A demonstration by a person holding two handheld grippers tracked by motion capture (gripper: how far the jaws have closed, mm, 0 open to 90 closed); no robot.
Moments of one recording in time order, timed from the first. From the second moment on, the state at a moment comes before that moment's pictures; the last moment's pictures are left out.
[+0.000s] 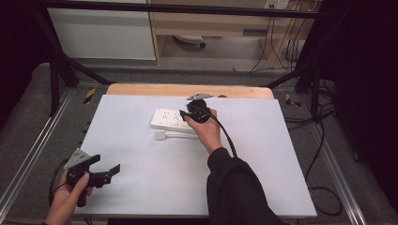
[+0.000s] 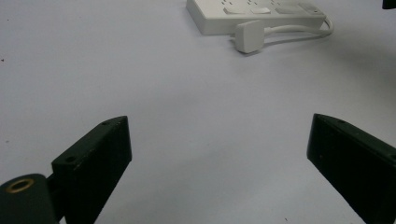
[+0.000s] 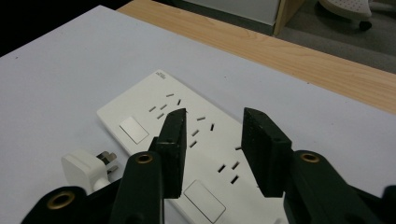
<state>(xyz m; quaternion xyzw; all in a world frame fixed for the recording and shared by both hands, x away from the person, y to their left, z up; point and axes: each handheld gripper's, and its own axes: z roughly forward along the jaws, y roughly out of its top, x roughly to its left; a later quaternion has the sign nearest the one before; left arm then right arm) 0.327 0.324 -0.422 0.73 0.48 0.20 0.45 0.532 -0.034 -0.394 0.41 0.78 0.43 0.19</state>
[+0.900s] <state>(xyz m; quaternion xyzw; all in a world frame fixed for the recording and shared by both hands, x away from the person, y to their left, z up) 0.327 0.323 -0.422 0.73 0.48 0.20 0.44 0.536 -0.011 -0.424 0.39 0.80 0.43 0.17</state>
